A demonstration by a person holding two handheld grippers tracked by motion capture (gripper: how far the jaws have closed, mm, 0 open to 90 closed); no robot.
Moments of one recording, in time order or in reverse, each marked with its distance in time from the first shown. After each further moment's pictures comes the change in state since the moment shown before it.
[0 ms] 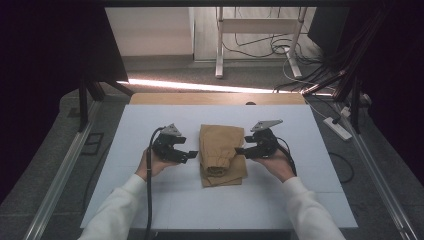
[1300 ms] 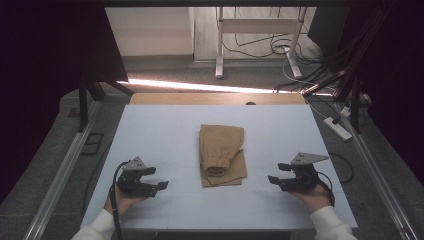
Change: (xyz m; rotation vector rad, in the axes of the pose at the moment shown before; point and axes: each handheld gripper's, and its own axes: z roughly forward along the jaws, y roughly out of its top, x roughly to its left) left arm -0.022 -0.107 -0.059 0.001 0.036 -0.125; right arm 0.009 -0.104 -0.088 -0.041 -0.048 0.067
